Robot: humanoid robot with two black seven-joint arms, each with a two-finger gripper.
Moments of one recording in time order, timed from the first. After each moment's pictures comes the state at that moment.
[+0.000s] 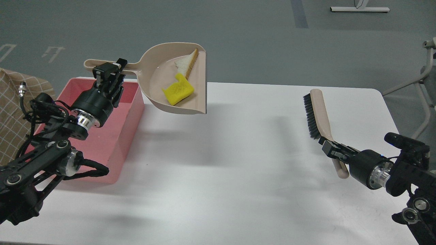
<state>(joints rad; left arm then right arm) -0.32 0.63 -0.97 -1.40 0.72 0.15 -0.29 0.00 -0.38 1.34 1.63 -1.99 0.49 -0.07</state>
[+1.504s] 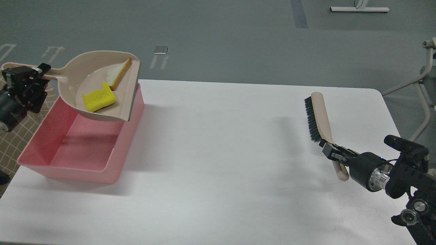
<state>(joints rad) -0.28 0.89 -1.03 -0.92 0.62 -0.39 -0.49 -0.01 -0.37 1.35 1.61 -2.00 0.49 -0.07</state>
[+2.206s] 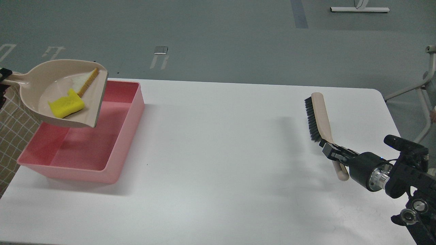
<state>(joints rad) -0.28 1.00 -1.02 -0.76 0.64 -0.48 -0.49 -0.01 -0.37 1.35 1.61 -1.99 0.49 -0.07</state>
